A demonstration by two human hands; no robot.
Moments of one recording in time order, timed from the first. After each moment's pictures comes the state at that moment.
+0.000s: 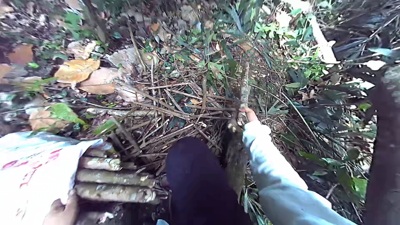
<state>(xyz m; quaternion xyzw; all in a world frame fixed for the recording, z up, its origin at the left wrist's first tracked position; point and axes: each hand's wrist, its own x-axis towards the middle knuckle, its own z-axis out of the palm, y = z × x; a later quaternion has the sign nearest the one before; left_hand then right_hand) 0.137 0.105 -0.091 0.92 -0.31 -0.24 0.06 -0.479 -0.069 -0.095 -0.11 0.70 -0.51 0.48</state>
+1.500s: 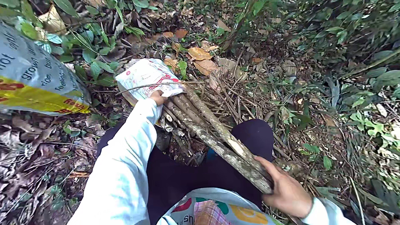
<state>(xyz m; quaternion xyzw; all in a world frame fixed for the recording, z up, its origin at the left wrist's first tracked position) 0.178 0.153 -0.029 0.83 -0.36 -0.36 0.23 -0.322 0.171 0.099 -0.81 0.49 0.17 0.29</state>
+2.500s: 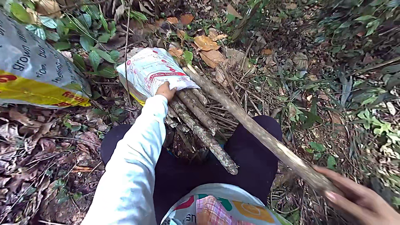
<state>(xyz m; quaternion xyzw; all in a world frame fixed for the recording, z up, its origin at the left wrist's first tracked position) 0.176 0.135 -0.039 0.85 -0.36 -0.31 0.21 -0.408 0.130 0.130 -0.79 0.45 -0.03 0.41</state>
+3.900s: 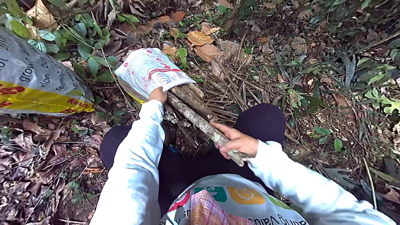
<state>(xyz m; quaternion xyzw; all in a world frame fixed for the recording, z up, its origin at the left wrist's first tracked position) 0.157 0.164 -0.036 0.88 -0.34 -0.28 0.18 -0.193 0.145 0.053 -0.58 0.30 0.06 0.76</state>
